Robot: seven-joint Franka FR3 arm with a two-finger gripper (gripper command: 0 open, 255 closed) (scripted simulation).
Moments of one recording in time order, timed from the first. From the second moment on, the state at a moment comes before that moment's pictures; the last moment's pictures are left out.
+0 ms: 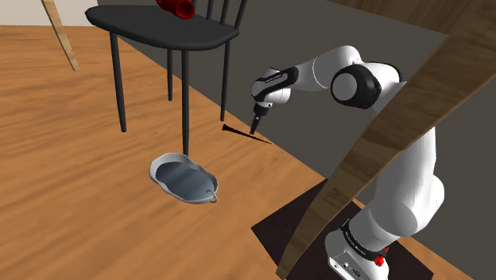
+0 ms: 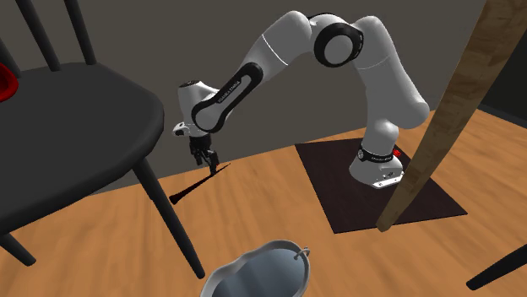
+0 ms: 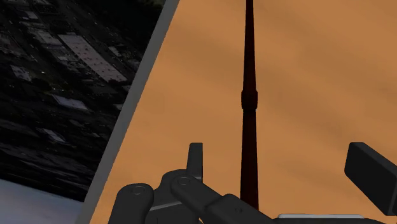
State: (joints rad) arm -0.05 0.67 -0.10 -1.67 0.24 2.29 -0.97
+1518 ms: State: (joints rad) arm -0.05 0.77 -0.09 -1.63 0.25 2.36 -0.99
